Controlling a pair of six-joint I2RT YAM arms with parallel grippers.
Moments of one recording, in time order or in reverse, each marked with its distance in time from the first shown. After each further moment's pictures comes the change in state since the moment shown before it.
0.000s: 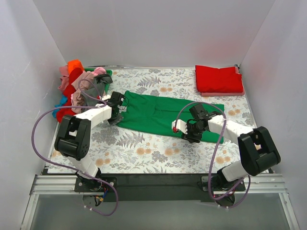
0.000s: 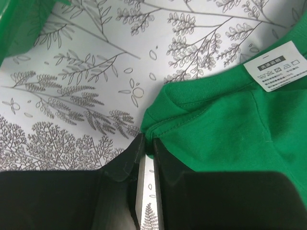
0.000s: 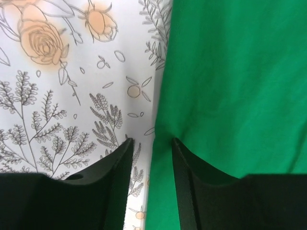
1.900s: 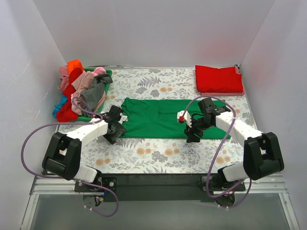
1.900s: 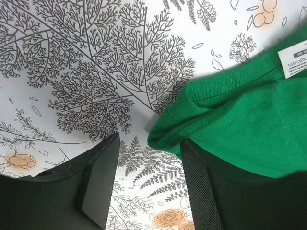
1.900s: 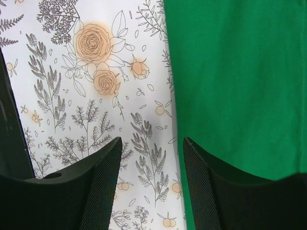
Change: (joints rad) left arm -0.083 -0.265 -0.248 -0.103 0.125 -0.389; right arm -0.118 -0.048 0.076 -0.134 -0.321 0.055
